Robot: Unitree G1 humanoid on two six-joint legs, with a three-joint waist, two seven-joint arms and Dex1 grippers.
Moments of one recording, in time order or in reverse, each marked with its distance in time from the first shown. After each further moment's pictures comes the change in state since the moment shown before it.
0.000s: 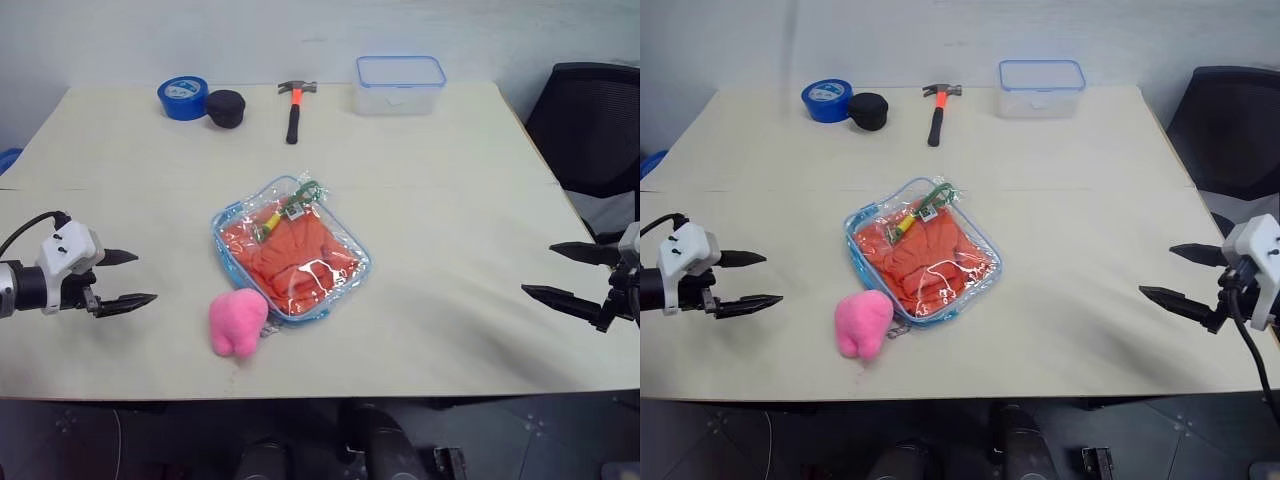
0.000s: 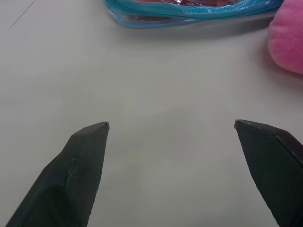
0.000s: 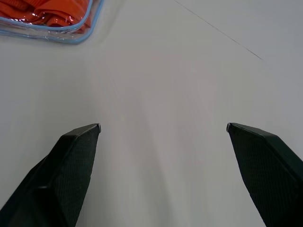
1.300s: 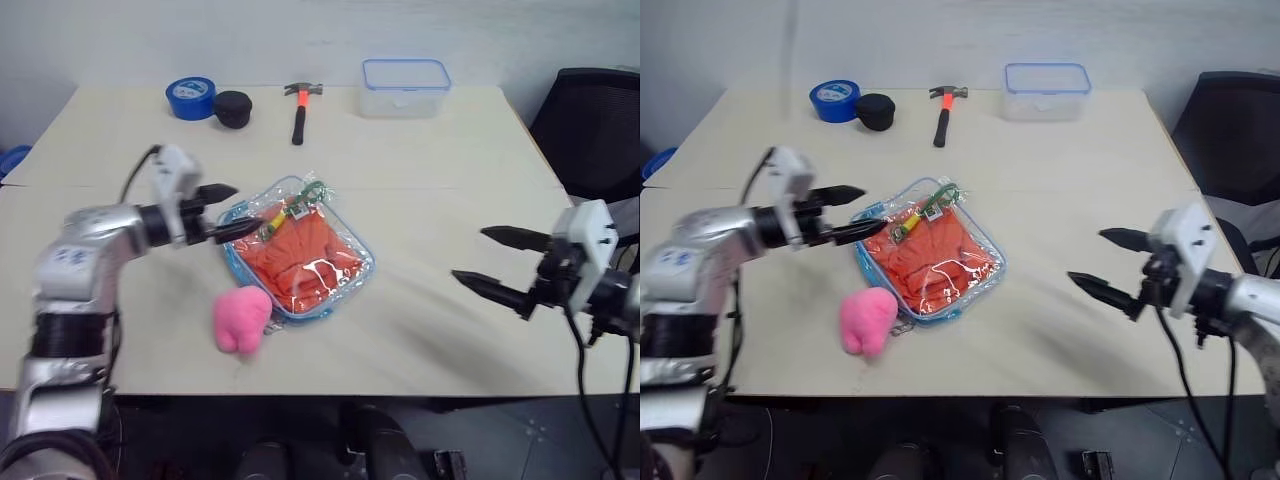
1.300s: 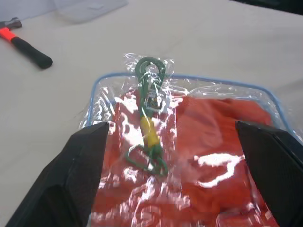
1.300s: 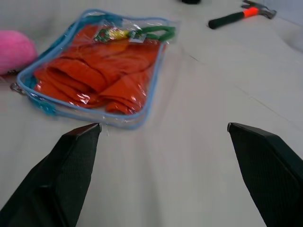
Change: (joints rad) left arm -0.482 -0.444 -0.260 -0.197 -0.071 0.457 0.395; right arm -0.159 0.174 0.196 -0.407 0.156 0.219 -0.301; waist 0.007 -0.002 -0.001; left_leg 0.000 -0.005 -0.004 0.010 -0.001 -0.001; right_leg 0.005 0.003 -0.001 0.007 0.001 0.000
